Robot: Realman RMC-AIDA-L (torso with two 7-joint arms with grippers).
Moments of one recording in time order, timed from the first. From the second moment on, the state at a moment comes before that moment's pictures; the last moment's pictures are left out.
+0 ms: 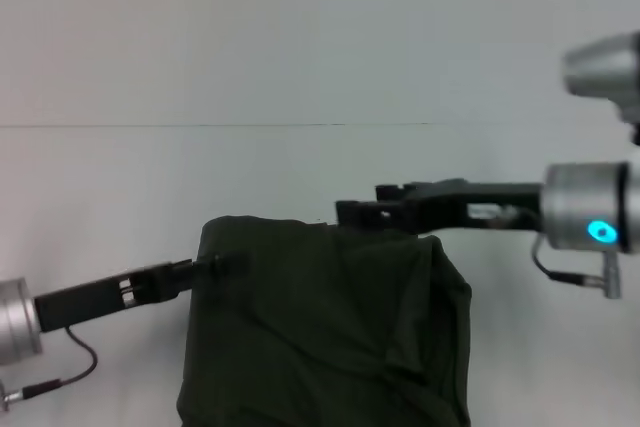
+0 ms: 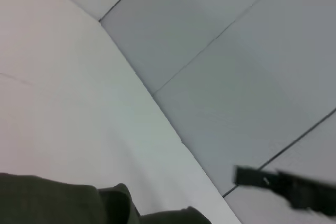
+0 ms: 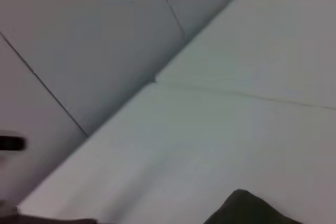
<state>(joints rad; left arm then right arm) -0.52 -2.06 0.46 0.49 2.03 1.61 -1.80 0.46 2.09 -1.34 -1.16 -1.84 -1.13 2.31</state>
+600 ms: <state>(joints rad) -0.62 -2.02 0.70 0.49 2.05 1.42 -2.12 0.32 2.09 -0.88 -0.64 -1.70 -1.62 1.23</state>
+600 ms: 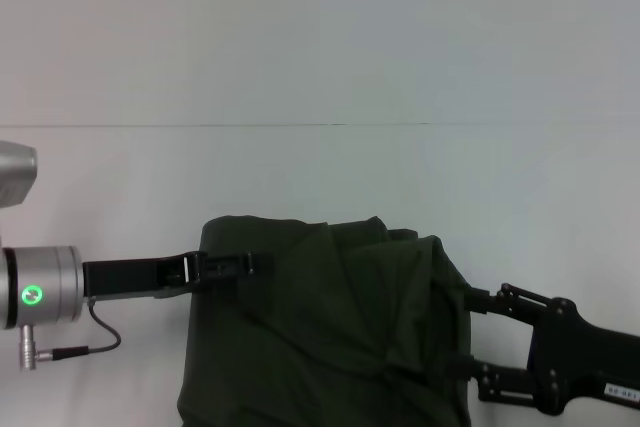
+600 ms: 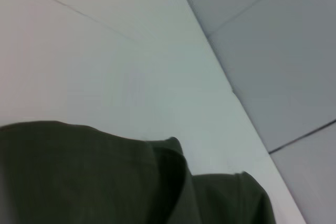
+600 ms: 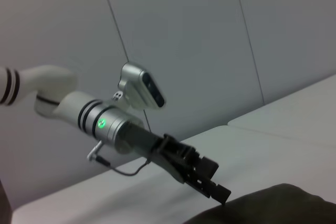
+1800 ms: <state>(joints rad) -0.73 -2.02 0.84 0.49 2.18 1.28 -2.38 0.23 2.09 -0.78 -0.50 -1.70 -1.60 0.81</state>
